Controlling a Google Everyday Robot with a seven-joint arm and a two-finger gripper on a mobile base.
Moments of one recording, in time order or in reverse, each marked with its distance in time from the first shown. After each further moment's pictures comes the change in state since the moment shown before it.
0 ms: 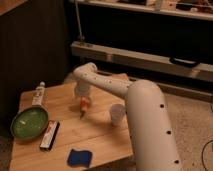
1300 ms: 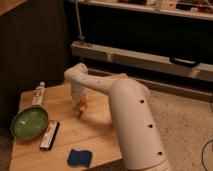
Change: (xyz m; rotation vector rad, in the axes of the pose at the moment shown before) arm -0.003 -0.004 0.019 -0.180 -0.081 -0.067
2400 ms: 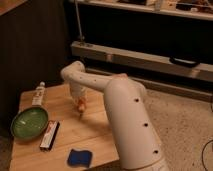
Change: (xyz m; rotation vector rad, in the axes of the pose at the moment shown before) arm -0.001 0.006 -0.008 -0.057 -0.021 0.000
